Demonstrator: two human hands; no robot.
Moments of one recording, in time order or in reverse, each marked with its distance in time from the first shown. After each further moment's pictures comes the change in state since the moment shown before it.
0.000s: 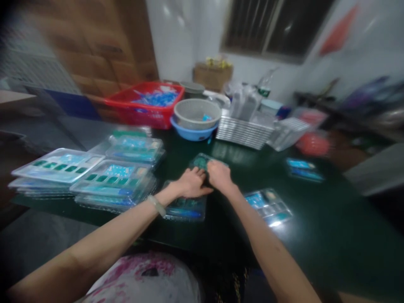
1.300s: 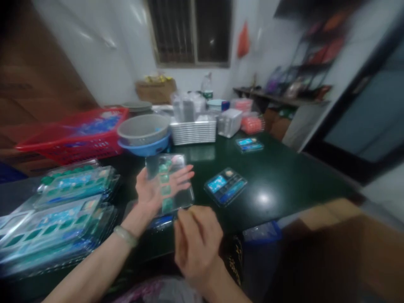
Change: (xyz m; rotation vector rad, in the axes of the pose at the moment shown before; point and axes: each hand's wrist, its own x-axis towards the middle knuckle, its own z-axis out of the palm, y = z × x) left_hand -0.012 0.051 -0.024 -2.213 -0.194 0.379; right_hand -0.173 -0.081 -0.054 0.411 1.050 0.242
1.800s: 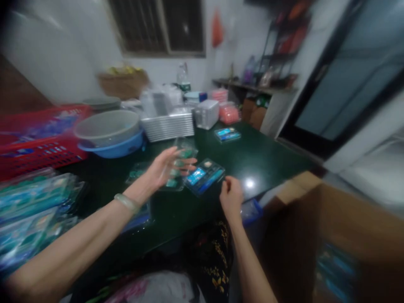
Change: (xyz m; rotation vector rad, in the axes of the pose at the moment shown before) left_hand 0.085 -0.033 0.033 0.656 0.120 -0.321; right_hand -0.051 0.185 -0.030 -0.287 0.085 0.677
